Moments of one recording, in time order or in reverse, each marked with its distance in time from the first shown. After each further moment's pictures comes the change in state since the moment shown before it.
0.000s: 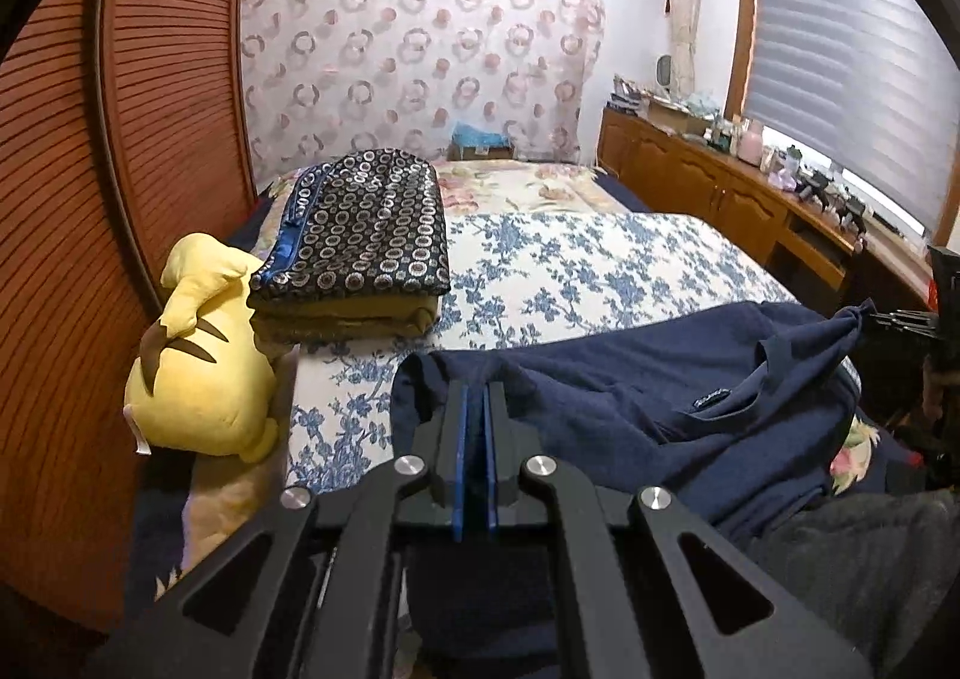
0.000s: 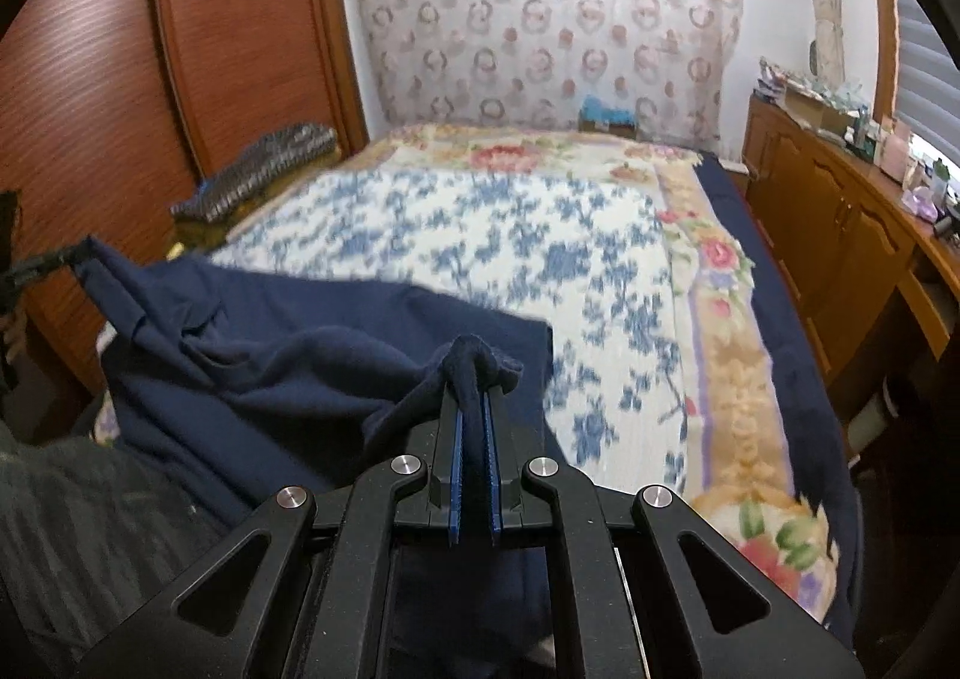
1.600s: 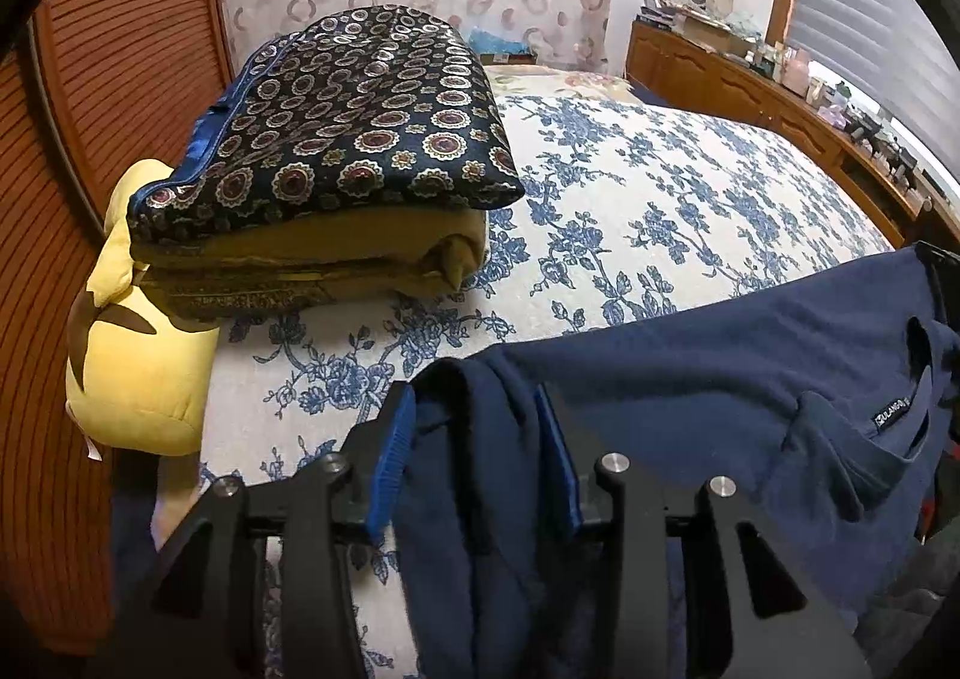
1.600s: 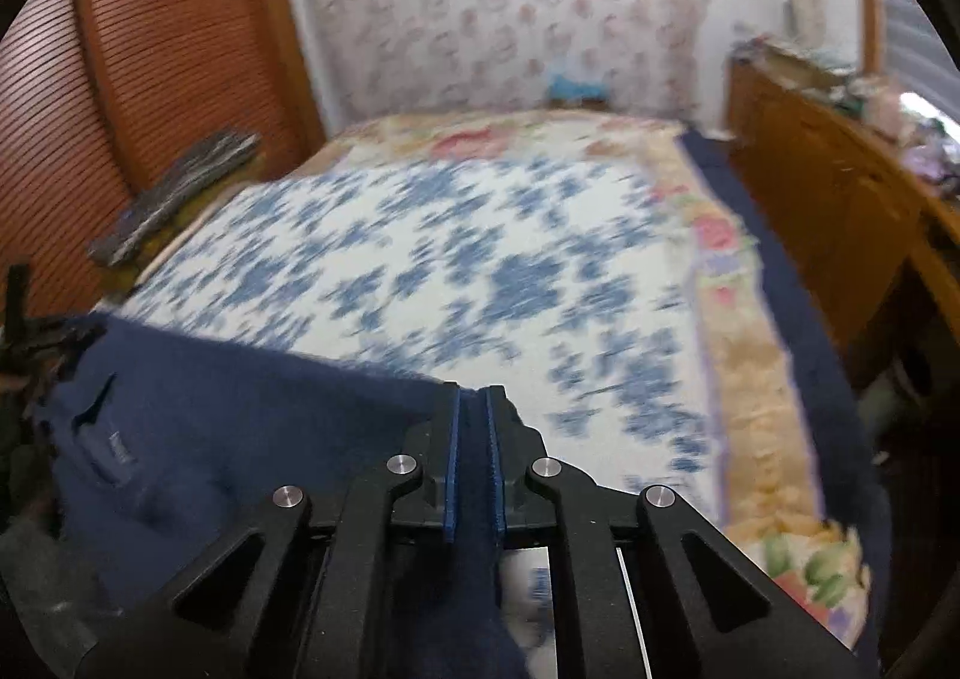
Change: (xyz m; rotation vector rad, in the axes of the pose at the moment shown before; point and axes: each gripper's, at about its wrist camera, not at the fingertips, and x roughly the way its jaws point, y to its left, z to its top) left arm 0.168 0.035 -0.001 0.000 0.207 0.032; right arm 0.097 -0.047 0.042 0.100 -0.004 -0.063
